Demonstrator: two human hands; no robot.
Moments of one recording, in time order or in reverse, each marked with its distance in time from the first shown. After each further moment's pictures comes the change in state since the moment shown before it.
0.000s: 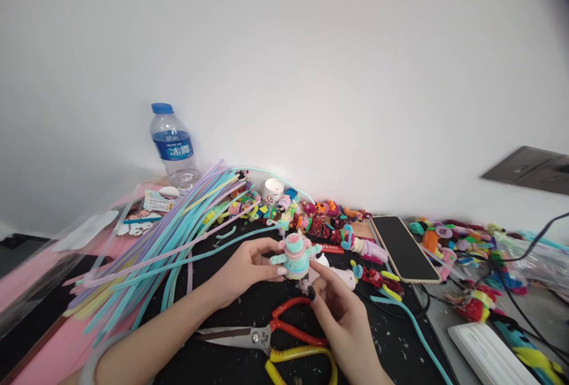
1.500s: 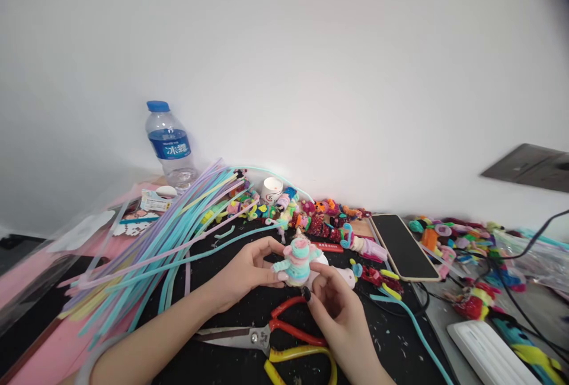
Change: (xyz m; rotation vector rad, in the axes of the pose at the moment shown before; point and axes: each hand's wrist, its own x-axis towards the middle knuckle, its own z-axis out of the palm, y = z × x) left_hand -0.003 0.003 0.006 -0.024 -0.080 -0.048; right_hand 0.002 0.005 0.003 0.044 0.013 0.035
